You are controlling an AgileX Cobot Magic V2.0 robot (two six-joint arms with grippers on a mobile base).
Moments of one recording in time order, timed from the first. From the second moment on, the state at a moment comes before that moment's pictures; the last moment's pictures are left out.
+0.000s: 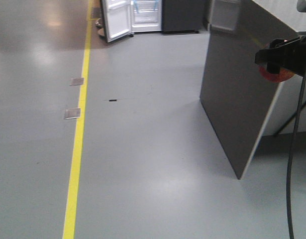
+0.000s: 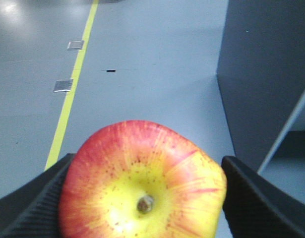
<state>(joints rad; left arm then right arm) 0.10 -0.01 0.02 0.15 0.08 -0.28 0.00 1.38 -1.25 0.26 0.51 -0.20</state>
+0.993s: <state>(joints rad) 0.10 -0.01 0.02 0.15 0.08 -0.28 0.00 1.38 -1.25 0.26 0.51 -0.20</state>
